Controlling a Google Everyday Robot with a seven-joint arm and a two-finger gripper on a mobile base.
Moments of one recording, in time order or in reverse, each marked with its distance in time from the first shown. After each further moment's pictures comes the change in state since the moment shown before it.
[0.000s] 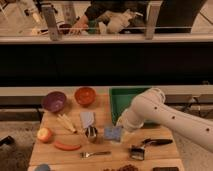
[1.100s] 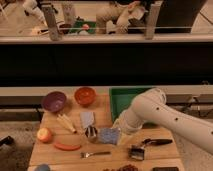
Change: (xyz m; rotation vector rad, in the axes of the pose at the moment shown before) arm -0.025 0.015 -0.015 -0.019 -0.070 -0.008
